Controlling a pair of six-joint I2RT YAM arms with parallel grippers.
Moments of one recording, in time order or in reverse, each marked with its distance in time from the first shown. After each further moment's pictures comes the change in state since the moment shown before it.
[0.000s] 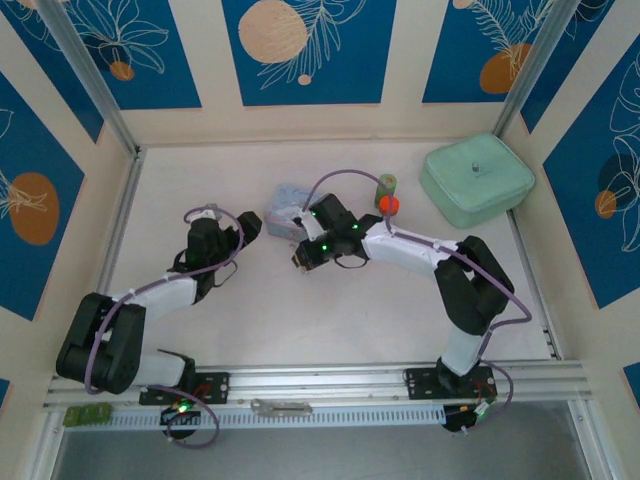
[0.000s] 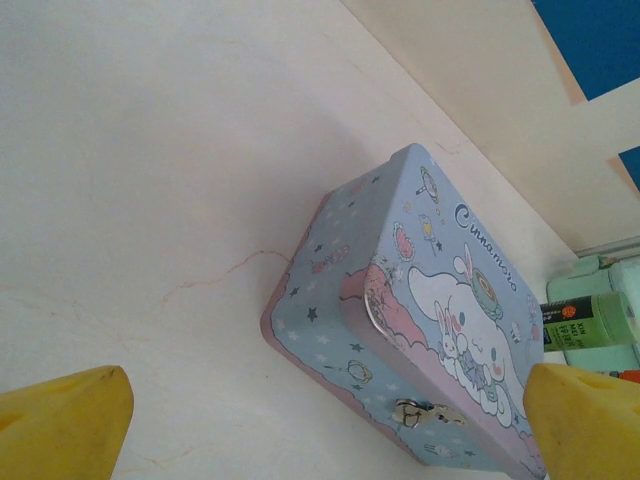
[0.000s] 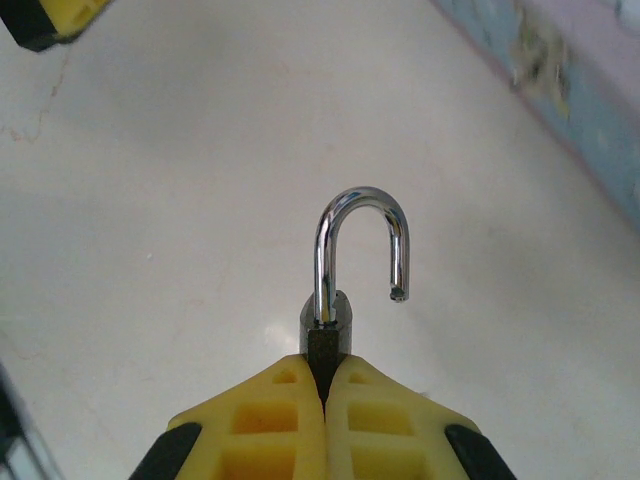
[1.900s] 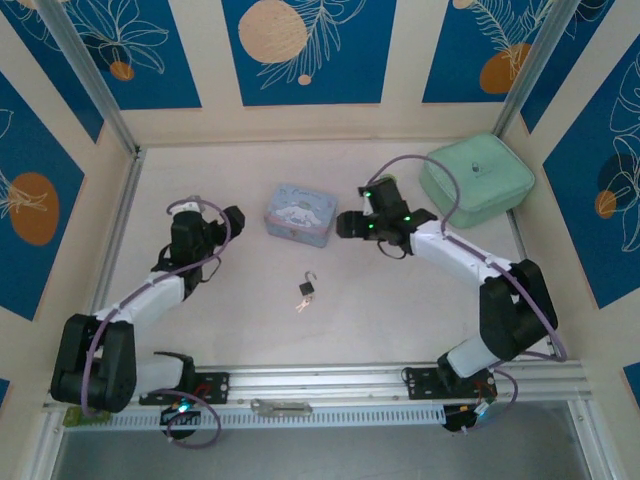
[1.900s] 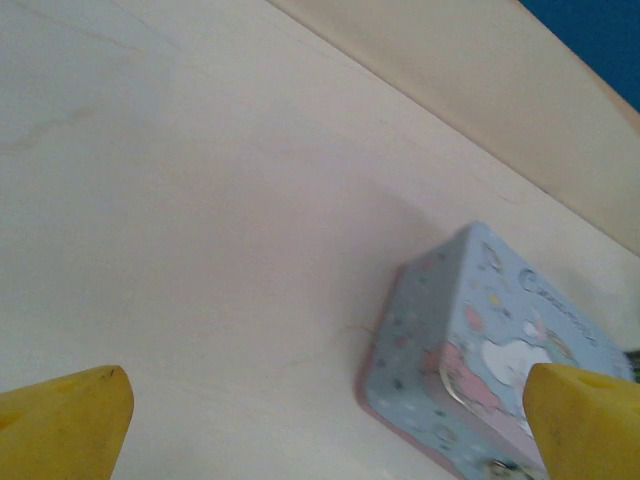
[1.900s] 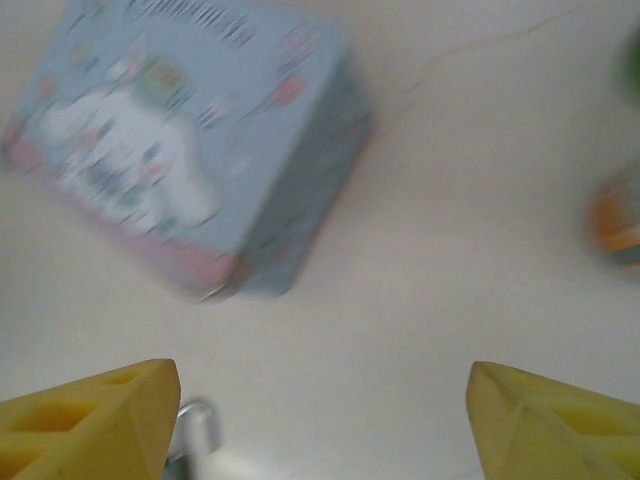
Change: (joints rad) left arm 0.111 -0.103 0.058 -0.176 -0.081 0.227; right arm -0.298 -0.235 -0.140 0.023 0.273 0.074
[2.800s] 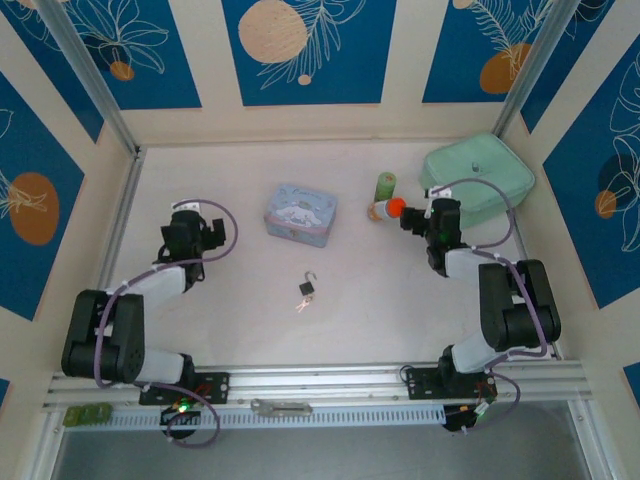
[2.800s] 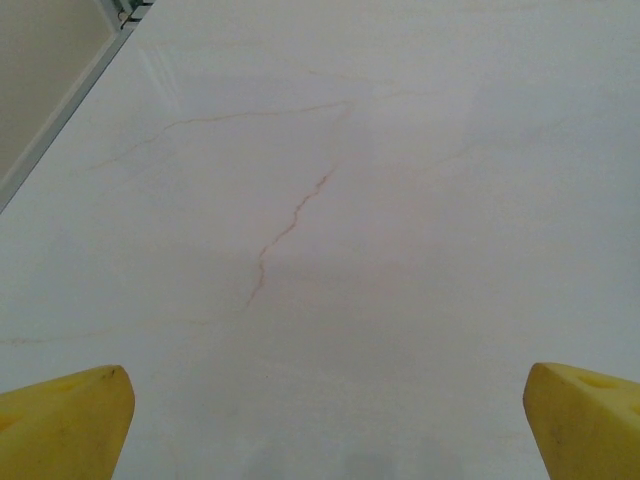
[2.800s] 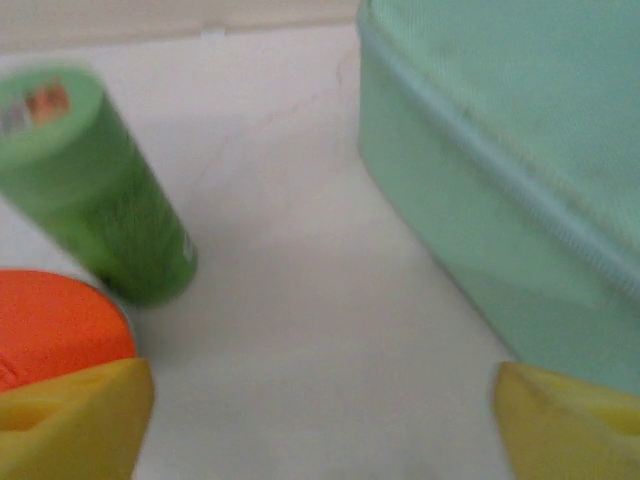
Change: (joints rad) left arm 0.063 0.148 0.005 0.051 -0.285 0.537; right arm -0.387 0.020 -0.454 0.803 0.156 -0.305
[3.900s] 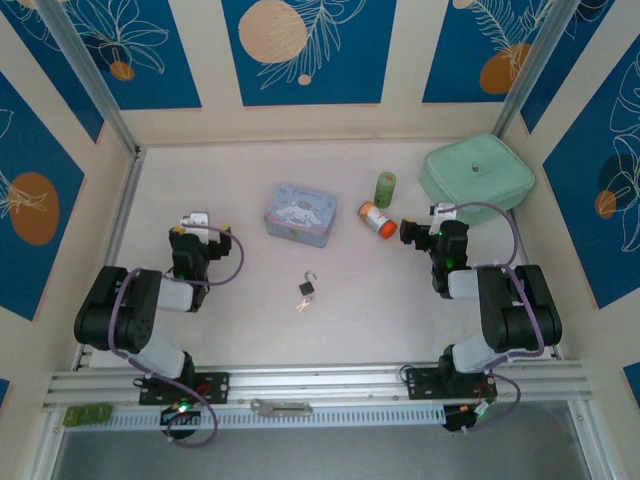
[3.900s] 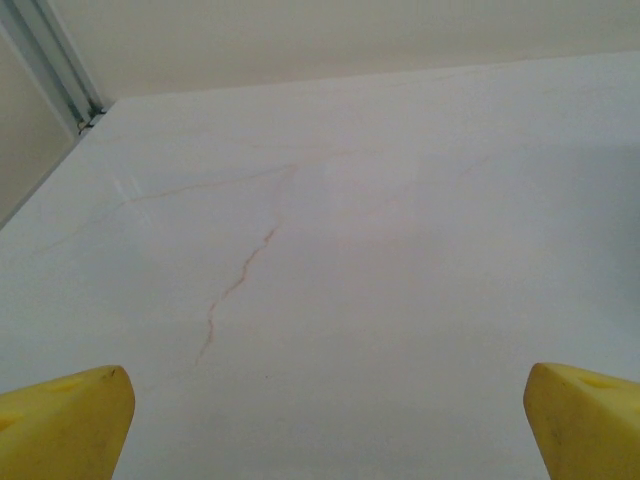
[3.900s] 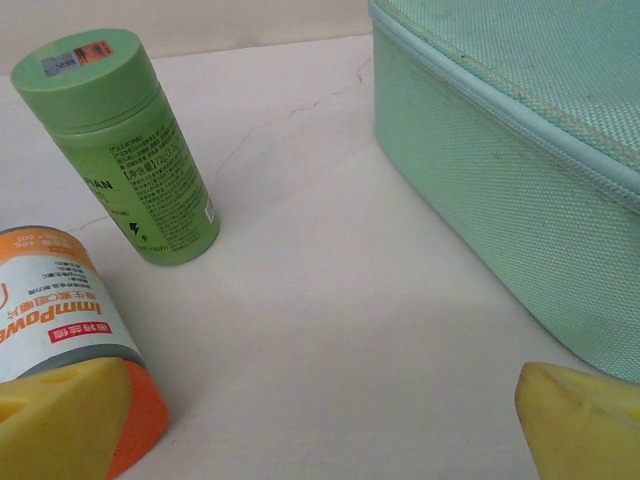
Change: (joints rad) left arm 0.000 0.172 -0.224 0.649 0.101 0.134; right arm -0.051 -0.011 -0.197 0.313 -0.109 0.002
